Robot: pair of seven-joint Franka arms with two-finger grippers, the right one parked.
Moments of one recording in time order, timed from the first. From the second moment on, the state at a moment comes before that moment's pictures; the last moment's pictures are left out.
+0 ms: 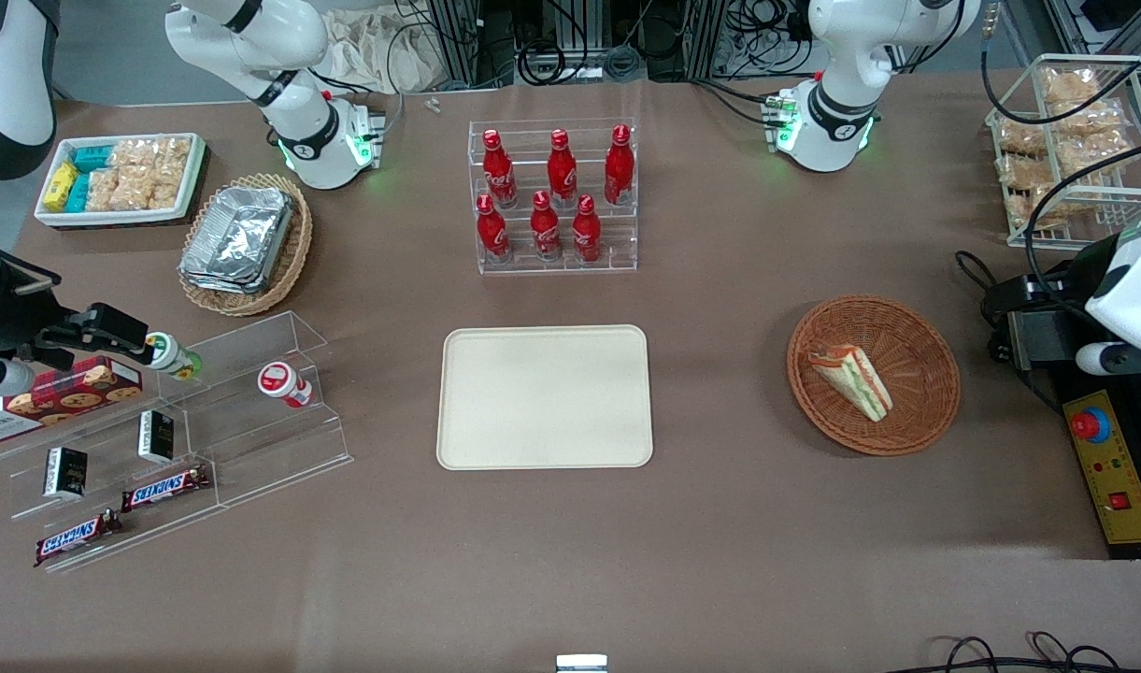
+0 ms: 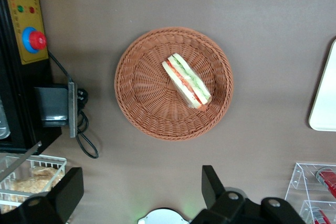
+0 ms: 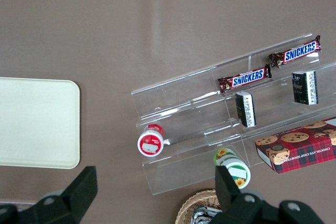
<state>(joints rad) -0.07 0.22 0.05 -1.37 0.01 1.40 -0.07</state>
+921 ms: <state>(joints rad) -0.09 0.09 -0.02 -2.04 -0.06 1.93 -0.48</state>
